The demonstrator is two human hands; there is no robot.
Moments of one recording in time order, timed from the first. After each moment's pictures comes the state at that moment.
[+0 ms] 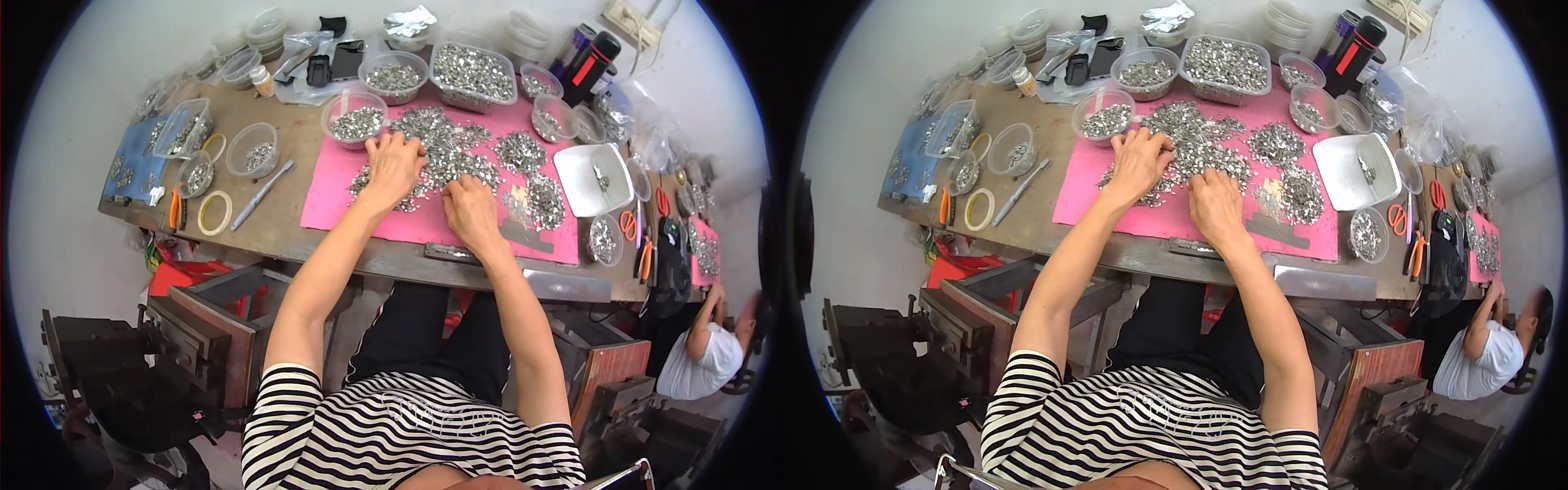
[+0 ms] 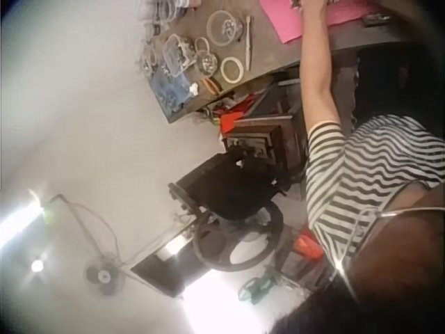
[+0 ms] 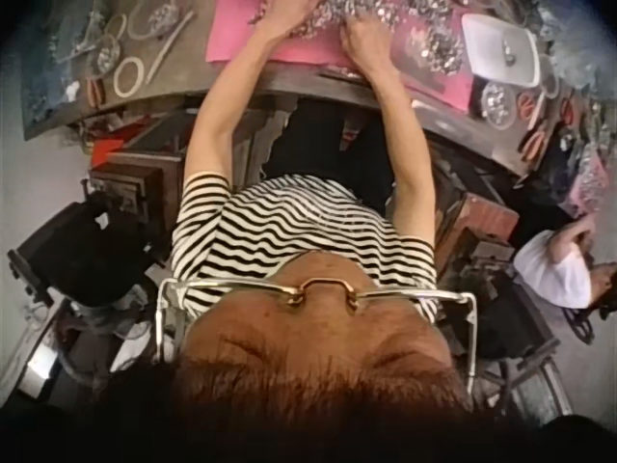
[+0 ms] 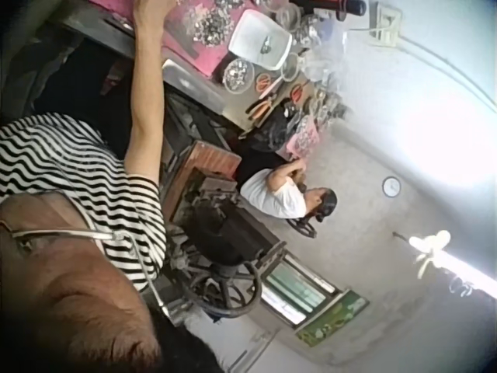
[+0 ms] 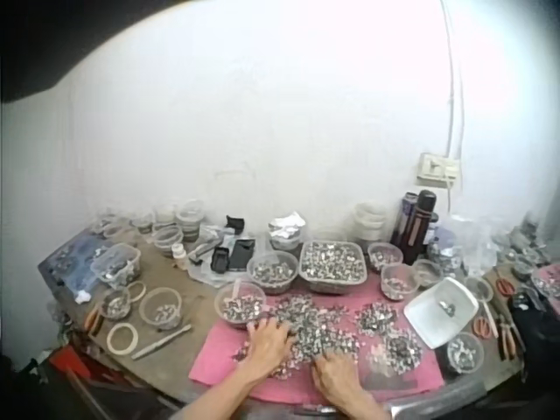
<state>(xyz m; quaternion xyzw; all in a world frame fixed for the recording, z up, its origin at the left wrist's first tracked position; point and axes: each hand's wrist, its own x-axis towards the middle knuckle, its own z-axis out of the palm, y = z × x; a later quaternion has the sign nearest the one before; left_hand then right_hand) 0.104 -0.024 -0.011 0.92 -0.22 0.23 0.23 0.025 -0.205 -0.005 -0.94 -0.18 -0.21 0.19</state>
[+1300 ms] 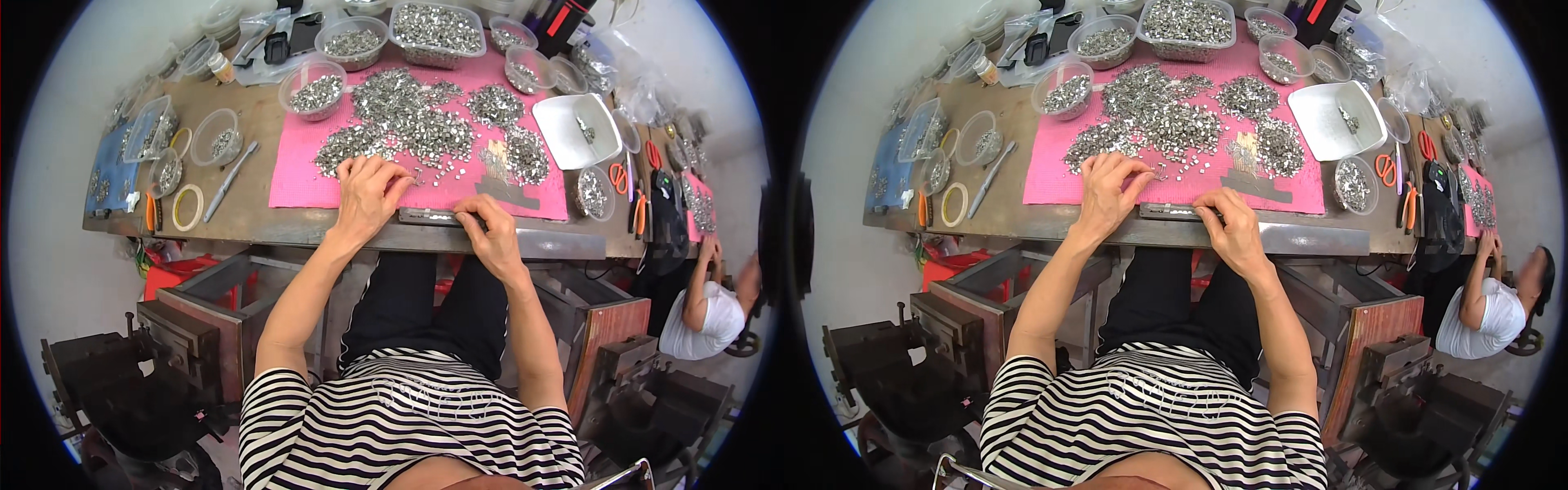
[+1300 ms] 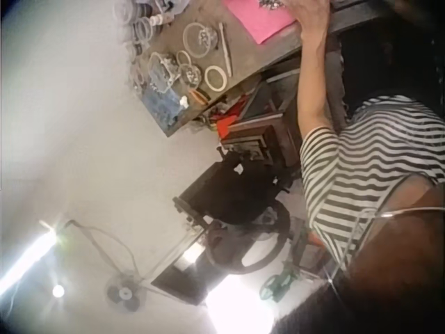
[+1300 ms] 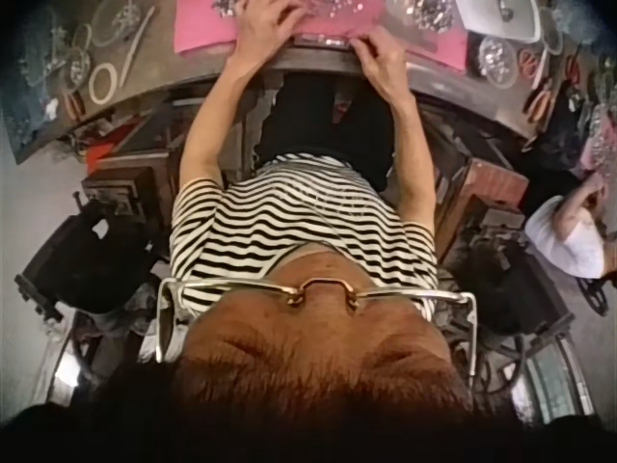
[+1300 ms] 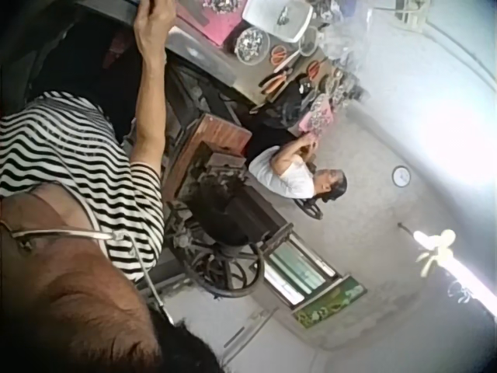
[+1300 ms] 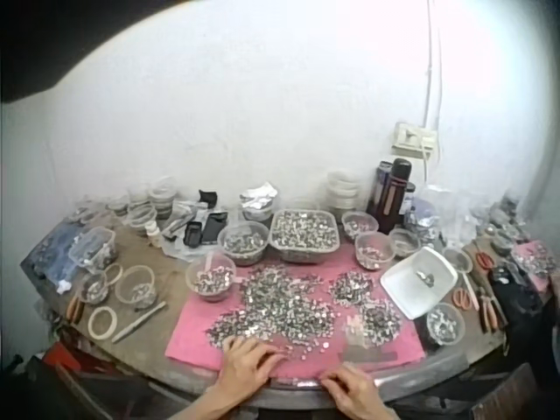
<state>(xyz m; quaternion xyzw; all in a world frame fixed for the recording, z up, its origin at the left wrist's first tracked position) 0.005 -0.026 -0.007 0.87 -0.27 0.22 0.35 -0.080 -0.256 0.014 -0.86 -0.12 -0.14 0.47</state>
